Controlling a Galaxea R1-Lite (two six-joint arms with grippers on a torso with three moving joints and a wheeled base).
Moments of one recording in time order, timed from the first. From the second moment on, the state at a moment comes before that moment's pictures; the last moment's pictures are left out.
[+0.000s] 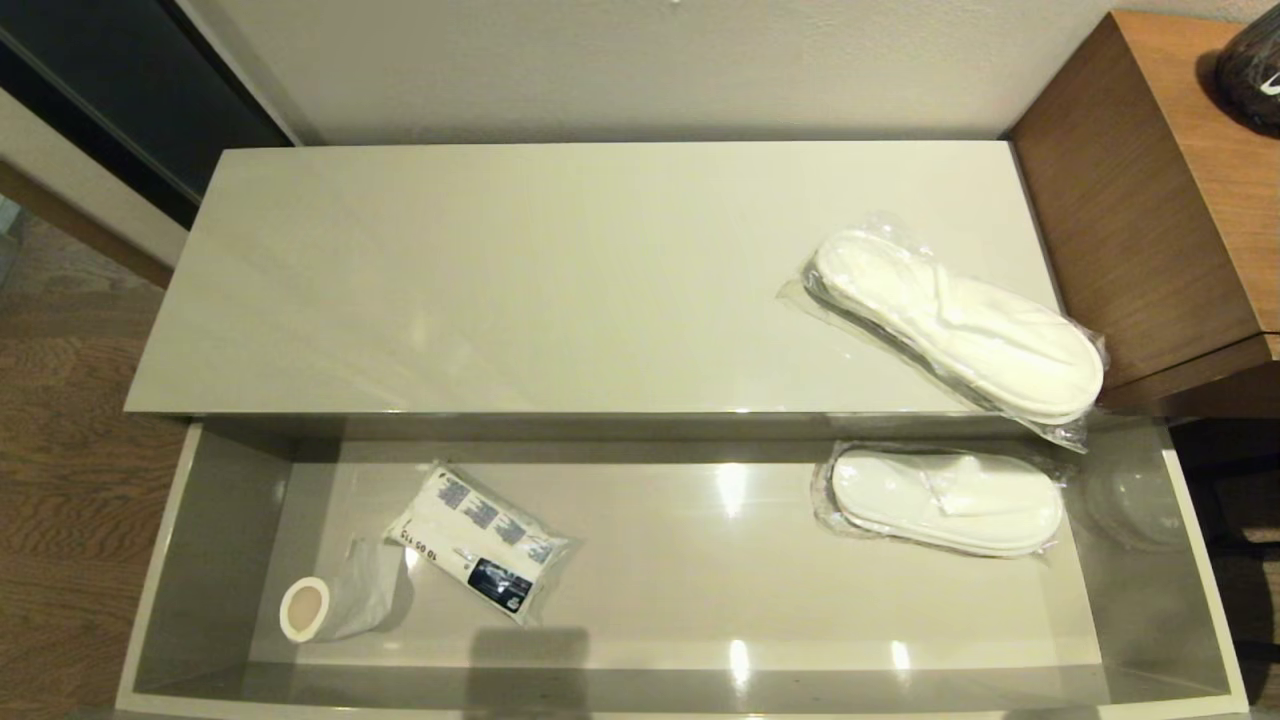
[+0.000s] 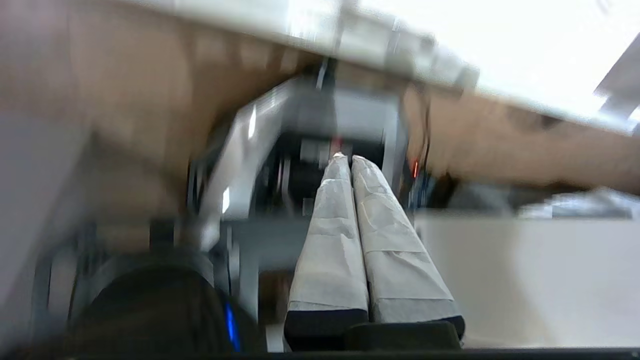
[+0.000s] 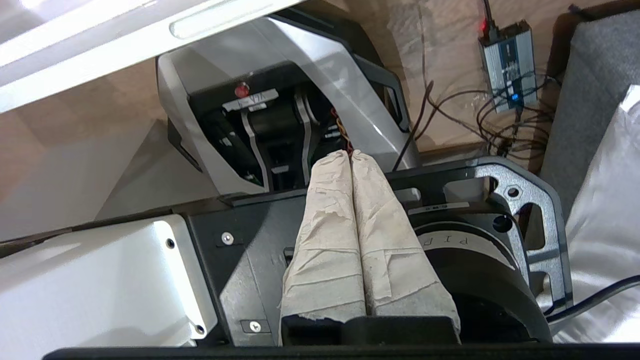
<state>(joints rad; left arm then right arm) 0.22 0.43 -0.44 0.85 -0.45 -0.18 -0.08 0.78 -0.32 0.62 0.19 0.27</state>
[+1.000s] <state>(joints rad) 0.24 0.52 -0.44 0.93 -0.41 -0.12 -0.08 0.76 -0.30 0.57 0.19 0.26</state>
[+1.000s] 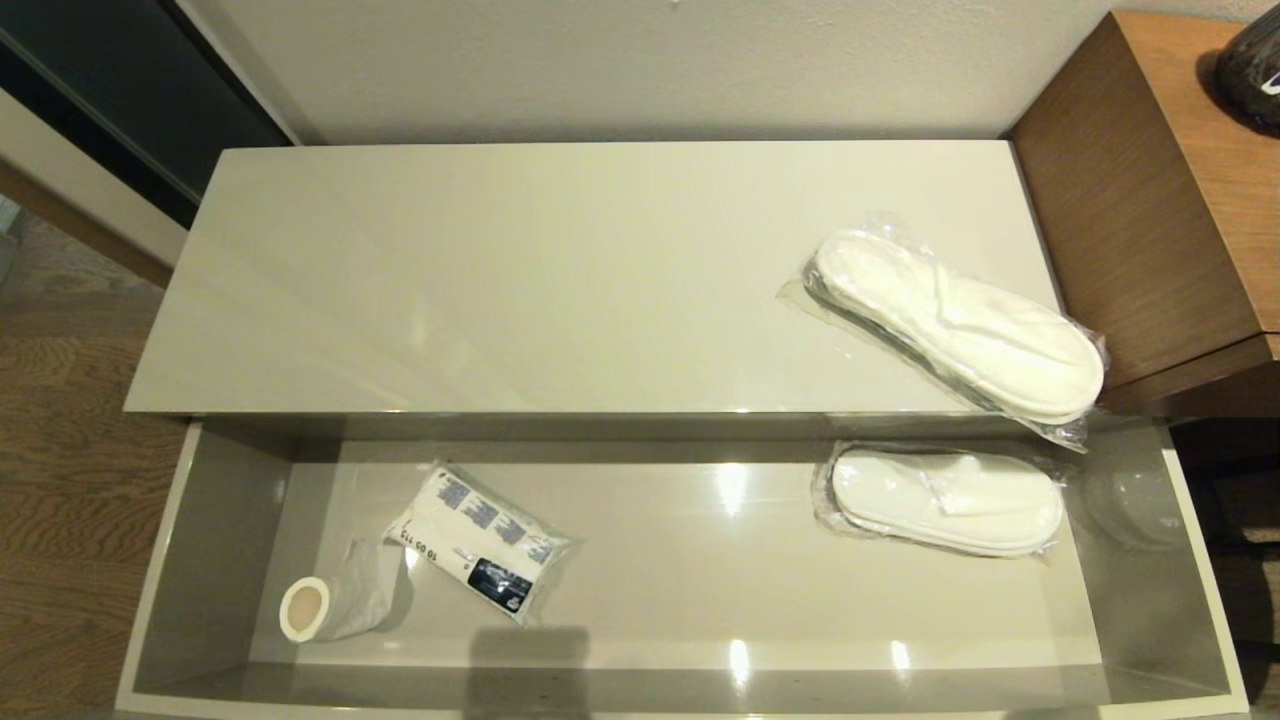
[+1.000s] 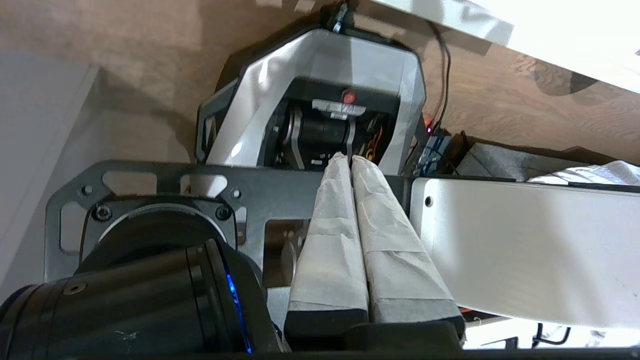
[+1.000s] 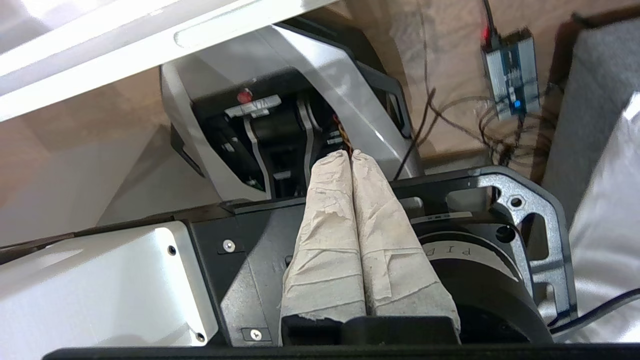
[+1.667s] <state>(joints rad) 0.24 0.55 -0.44 0.94 -0.40 -0.13 -0.04 0.70 -0.33 0.67 0.21 0.20</state>
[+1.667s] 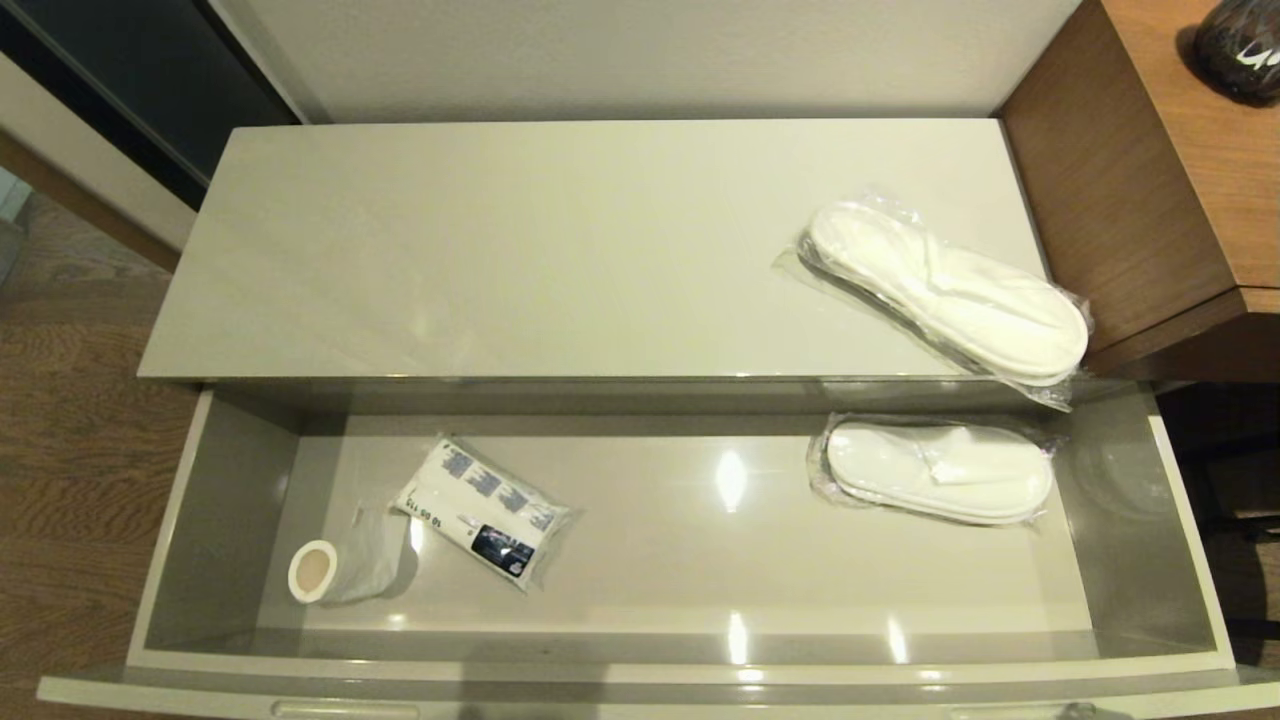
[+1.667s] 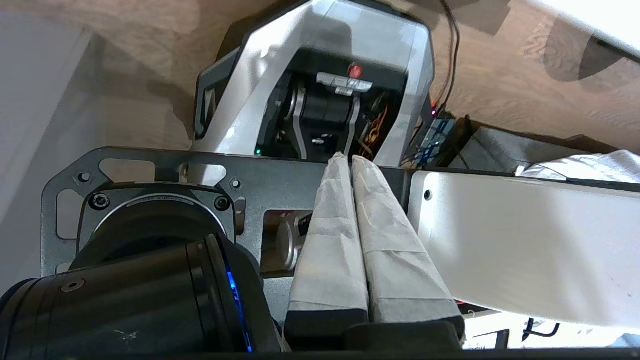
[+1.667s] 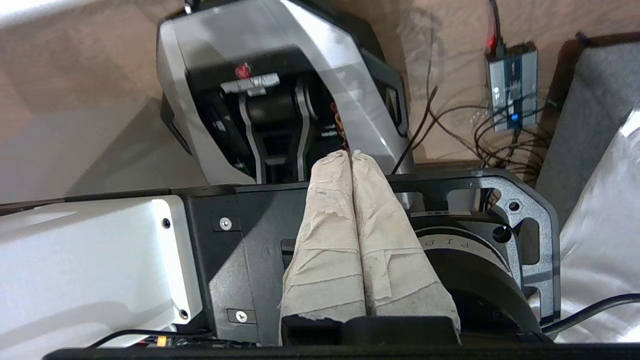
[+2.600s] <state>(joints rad) 0.32 0.74 -0.25 0.26 -0.43 -0.17 -0.02 1.01 -0.36 0.42 0.14 0.27</state>
